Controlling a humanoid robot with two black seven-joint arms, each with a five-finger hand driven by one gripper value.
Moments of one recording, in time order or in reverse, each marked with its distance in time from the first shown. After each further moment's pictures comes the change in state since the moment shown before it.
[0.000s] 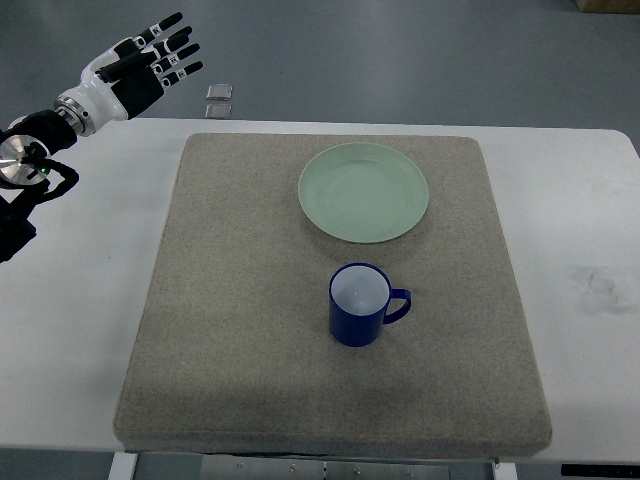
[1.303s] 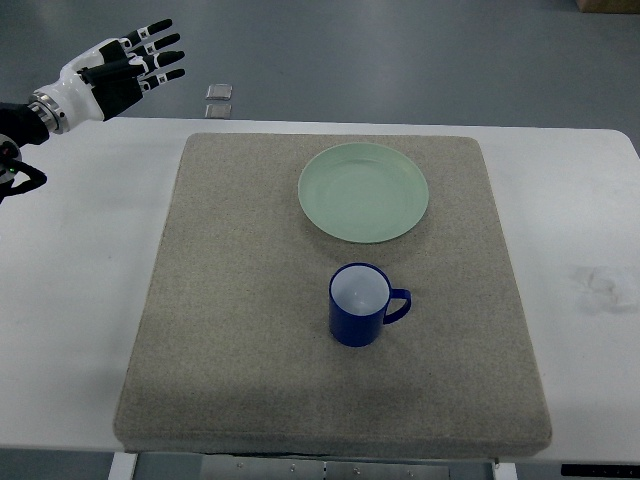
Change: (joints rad) left arm 0.013 0.128 0.022 -0.099 0.181 -0.034 -0.023; right arm 0.000 0.000 0.000 0.000 0.000 0.000 0.000
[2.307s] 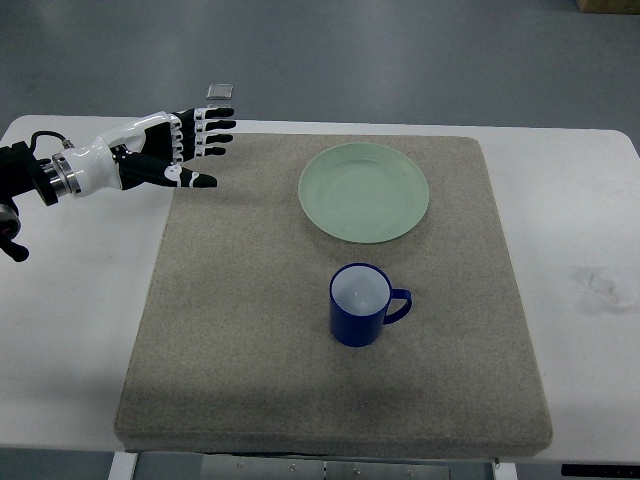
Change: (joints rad) left arm 0.250 0.132 0.012 -0.479 0.582 -0.022 -0.319; right arm 0.000 0.000 0.001 0.000 0.000 0.000 0.000
